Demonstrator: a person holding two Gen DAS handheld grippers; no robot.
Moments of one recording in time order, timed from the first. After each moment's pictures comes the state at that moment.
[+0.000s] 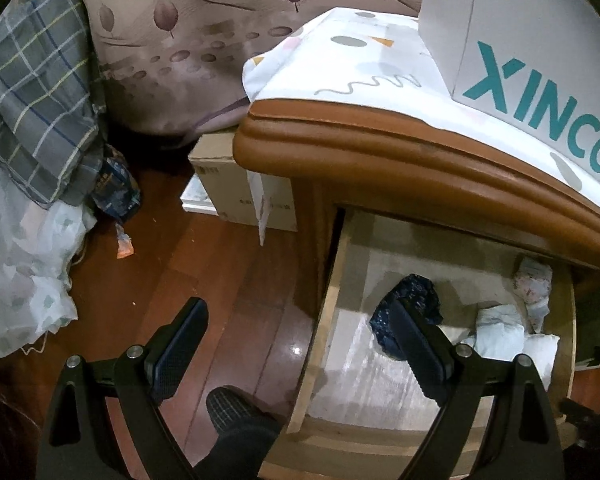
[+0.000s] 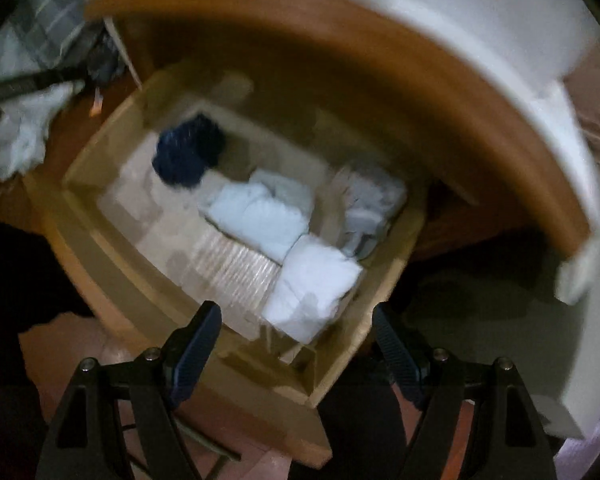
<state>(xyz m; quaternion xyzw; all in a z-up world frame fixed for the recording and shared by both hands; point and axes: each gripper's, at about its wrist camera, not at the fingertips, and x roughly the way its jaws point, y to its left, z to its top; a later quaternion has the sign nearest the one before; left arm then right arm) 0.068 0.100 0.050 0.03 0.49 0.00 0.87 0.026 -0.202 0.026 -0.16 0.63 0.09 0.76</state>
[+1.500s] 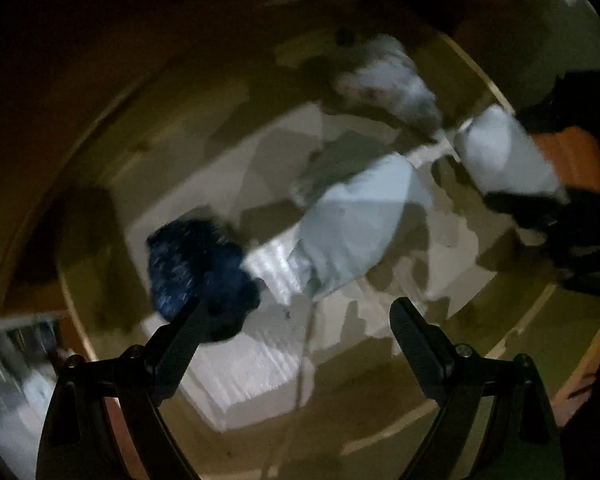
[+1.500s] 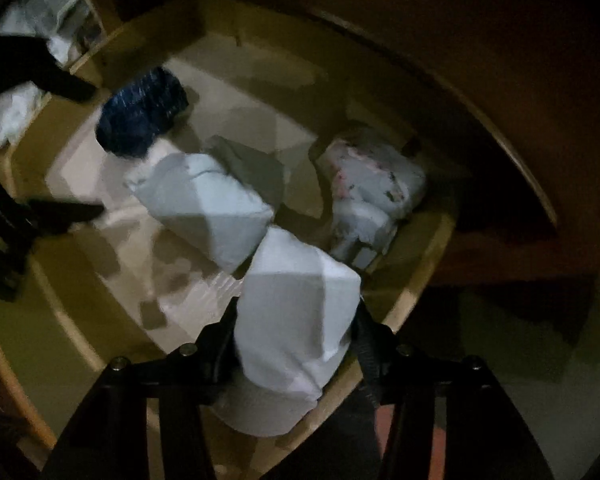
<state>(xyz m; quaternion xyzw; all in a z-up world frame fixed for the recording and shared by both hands) 0.044 -0.090 -0.058 0.32 0.59 -0.29 0.68 0.047 -0.235 -0.015 -0.15 0.62 0.10 0.76</state>
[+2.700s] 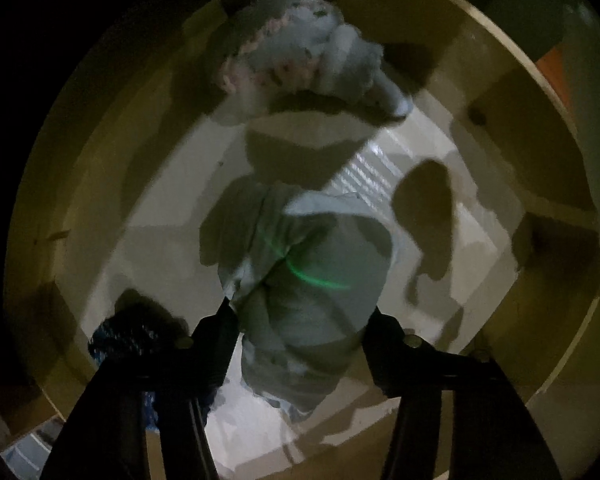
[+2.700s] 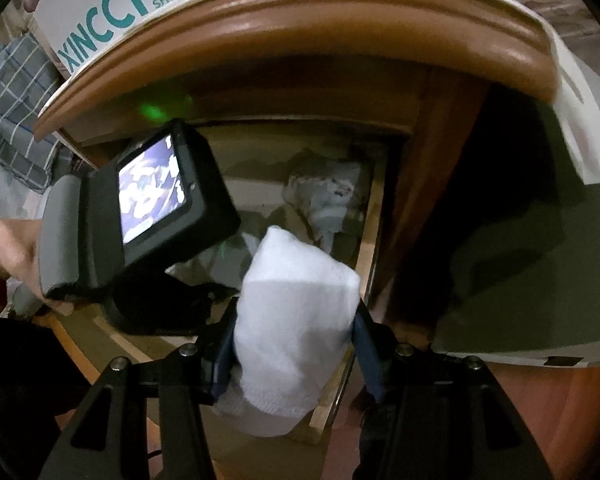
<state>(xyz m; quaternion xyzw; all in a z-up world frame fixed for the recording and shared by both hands) 0.056 -0.147 -0.112 0.41 0.58 -0.34 0.62 0.008 -0.272 0.014 0.05 0.54 0.04 0.84</state>
